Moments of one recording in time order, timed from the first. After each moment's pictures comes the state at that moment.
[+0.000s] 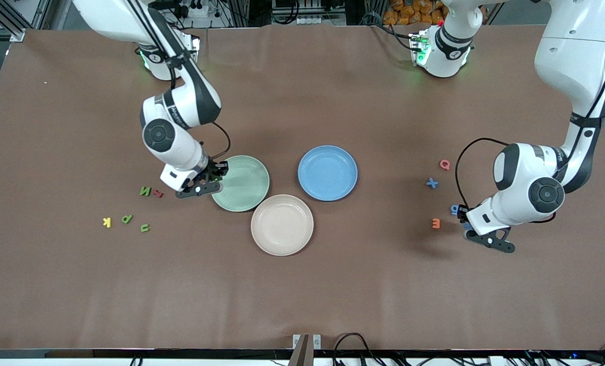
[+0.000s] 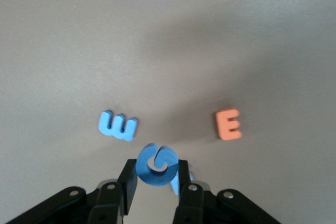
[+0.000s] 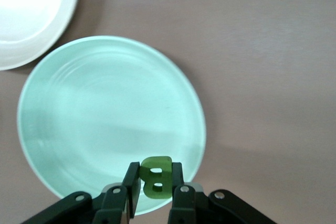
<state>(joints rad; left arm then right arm) 0.12 0.57 -0.22 -1.77 0.17 2.26 0.17 0.50 0.32 -0.06 -2.12 0.15 2.37 0.13</state>
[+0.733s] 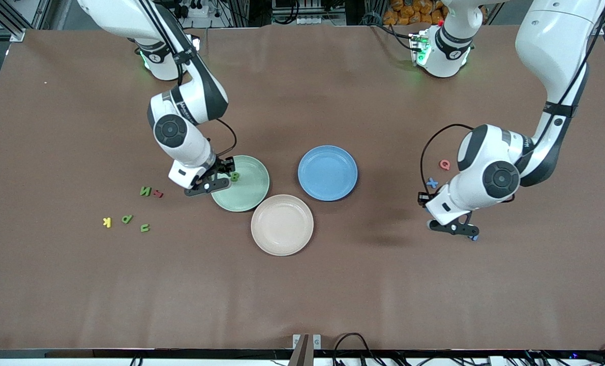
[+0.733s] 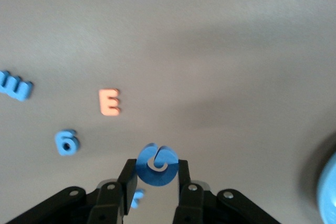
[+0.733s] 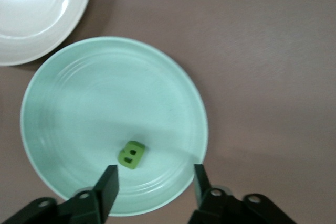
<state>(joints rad) 0.12 0.51 -0.42 -1.78 0.17 2.13 -0.21 0.55 0.32 -0.10 -2.10 0.12 2.36 0.13</state>
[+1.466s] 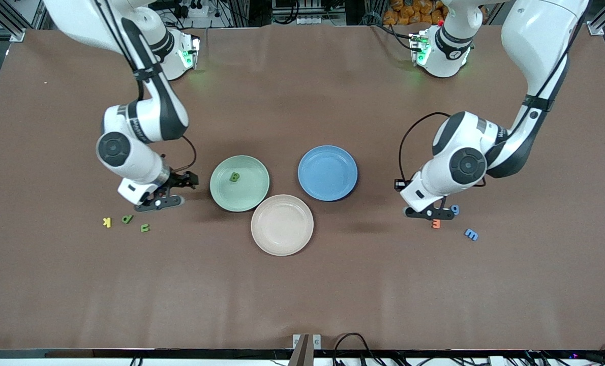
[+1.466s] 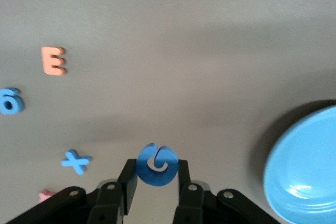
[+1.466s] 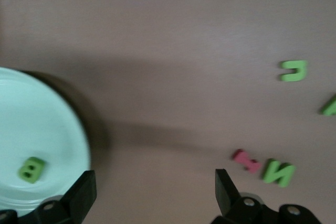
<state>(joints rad) 0.11 0.48 -0.53 -1.84 0.17 2.10 -0.41 0.42 0.32 -0.20 -2.08 0.10 2.32 -0.02</state>
